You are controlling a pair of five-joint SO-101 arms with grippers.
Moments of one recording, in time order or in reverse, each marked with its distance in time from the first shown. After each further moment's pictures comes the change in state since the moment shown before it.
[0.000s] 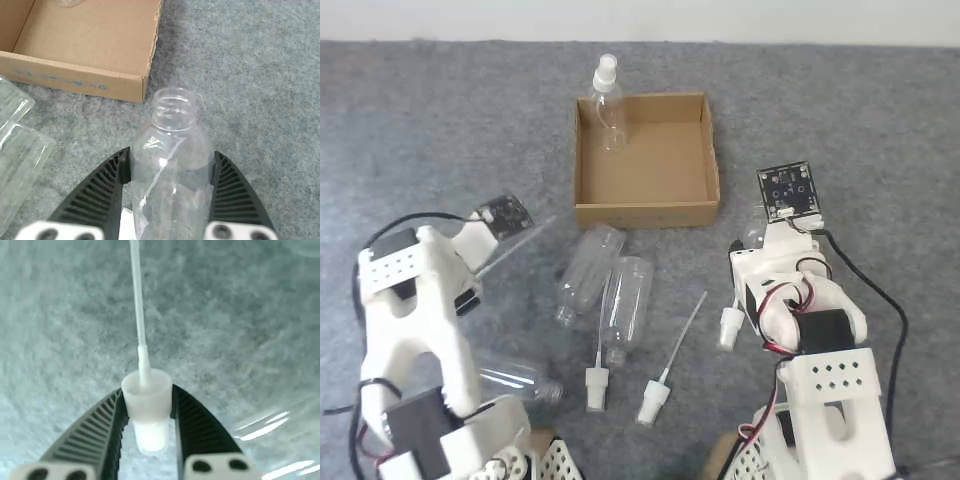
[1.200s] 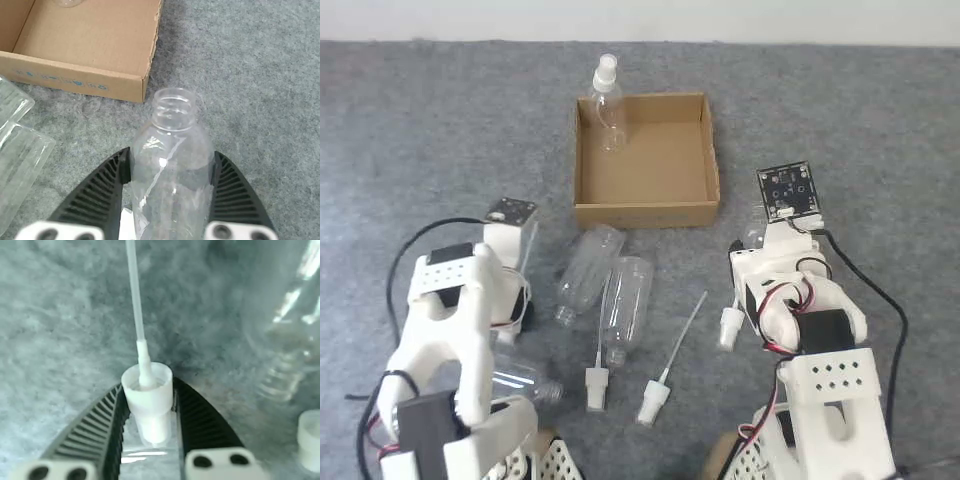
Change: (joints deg) left arm 11.8 -1.1 11.0 0.0 51.3; right arm 0.0 0.0 0.0 0.0 0.0
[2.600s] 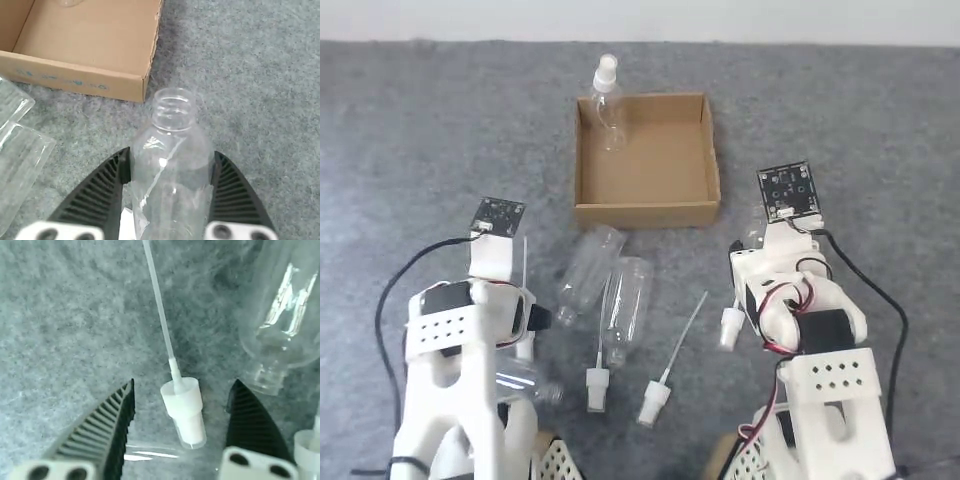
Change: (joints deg) left arm 0.0 -24.7 12.0 -1.9 3.7; right arm 0.0 0.0 0.0 0.2 0.0
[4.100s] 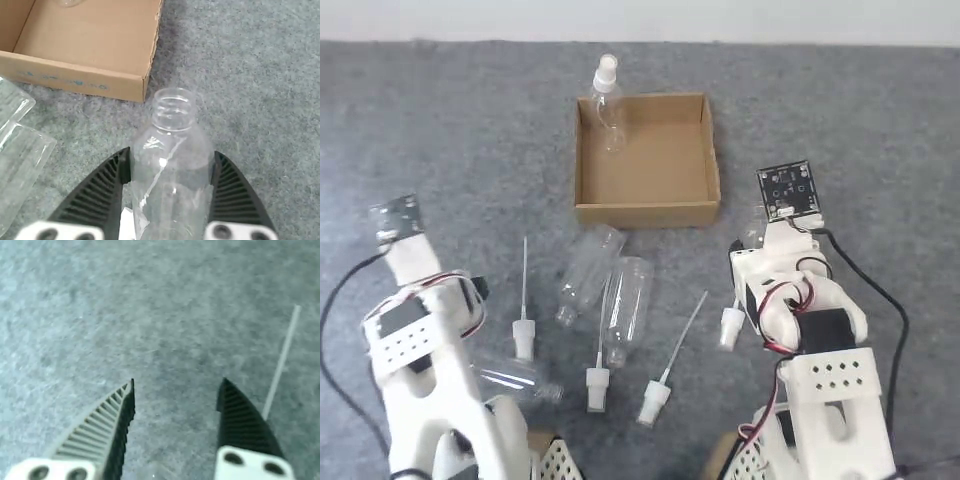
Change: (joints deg) left arm -17.7 0.0 1.2 -14.4 13.3; right arm 0.0 0.2 -0.5 0.4 0.0
